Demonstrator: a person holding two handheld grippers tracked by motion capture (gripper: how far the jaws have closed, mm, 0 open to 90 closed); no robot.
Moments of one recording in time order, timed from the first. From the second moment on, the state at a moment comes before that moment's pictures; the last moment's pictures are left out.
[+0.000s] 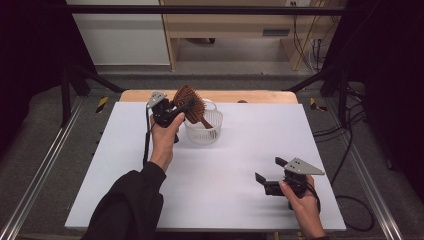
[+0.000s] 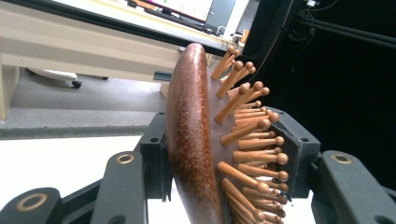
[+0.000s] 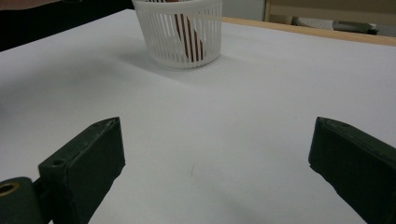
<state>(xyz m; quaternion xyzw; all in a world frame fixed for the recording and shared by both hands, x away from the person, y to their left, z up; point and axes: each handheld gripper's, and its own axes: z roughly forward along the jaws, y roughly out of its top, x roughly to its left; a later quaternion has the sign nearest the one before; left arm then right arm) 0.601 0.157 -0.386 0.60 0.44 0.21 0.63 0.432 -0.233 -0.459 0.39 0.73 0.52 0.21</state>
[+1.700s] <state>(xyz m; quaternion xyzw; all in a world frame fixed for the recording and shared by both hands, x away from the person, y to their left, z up) 0.605 0.180 -0.404 0.60 0.45 0.19 0.63 0.433 -0.229 -0.462 0.39 0.74 0.51 0.21</state>
